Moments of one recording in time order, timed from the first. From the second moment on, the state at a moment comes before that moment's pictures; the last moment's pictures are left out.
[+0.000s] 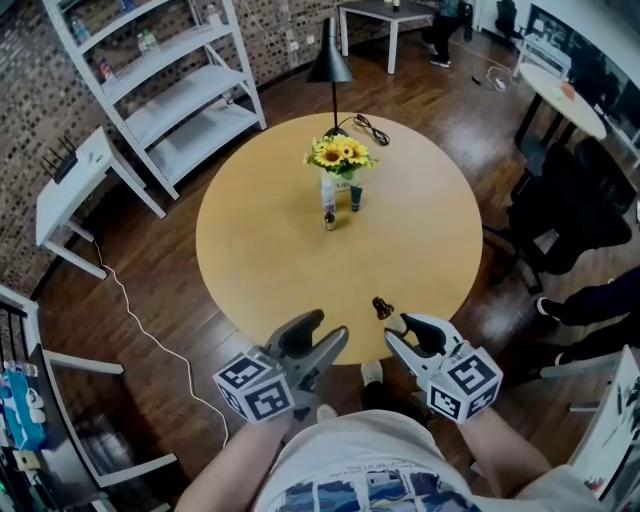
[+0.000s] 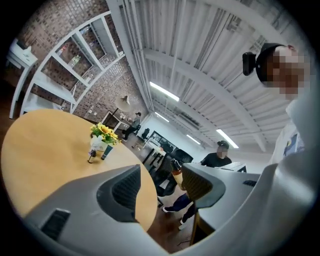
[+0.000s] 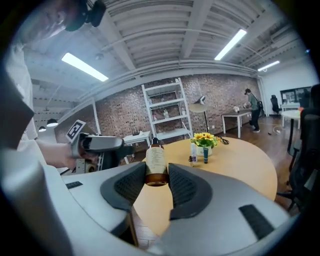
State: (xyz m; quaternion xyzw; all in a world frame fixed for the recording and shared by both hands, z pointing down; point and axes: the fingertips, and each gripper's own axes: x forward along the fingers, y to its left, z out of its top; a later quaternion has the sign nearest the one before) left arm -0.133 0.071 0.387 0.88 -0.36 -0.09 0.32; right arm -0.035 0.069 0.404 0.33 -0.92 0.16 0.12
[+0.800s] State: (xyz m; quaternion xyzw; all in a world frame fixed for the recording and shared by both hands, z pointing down) left arm -0.119 0.158 0.369 0.92 -0.21 -0.08 0.32; right arm -0.095 0.184 0.411 0.36 -0.91 0.05 0.17
